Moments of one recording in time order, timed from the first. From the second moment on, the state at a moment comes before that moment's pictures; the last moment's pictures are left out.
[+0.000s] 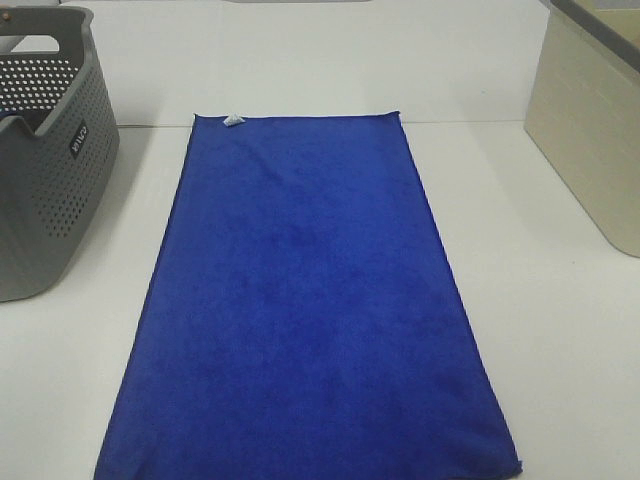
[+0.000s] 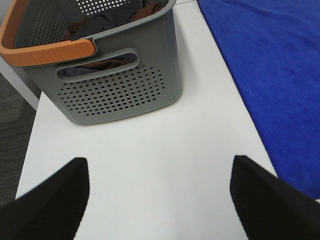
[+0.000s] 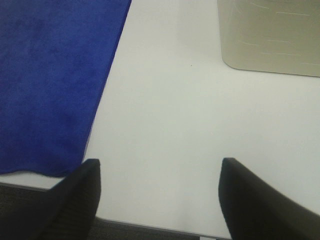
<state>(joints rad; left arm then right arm) 0.14 -0.01 -0.52 -0.12 1.10 0.29 0.04 0.00 -0.46 0.08 1.12 -0.10</state>
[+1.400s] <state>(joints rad) 0.11 -0.01 -0.52 -0.12 1.10 0.29 0.04 0.00 -0.46 0.08 1.11 -0.10</state>
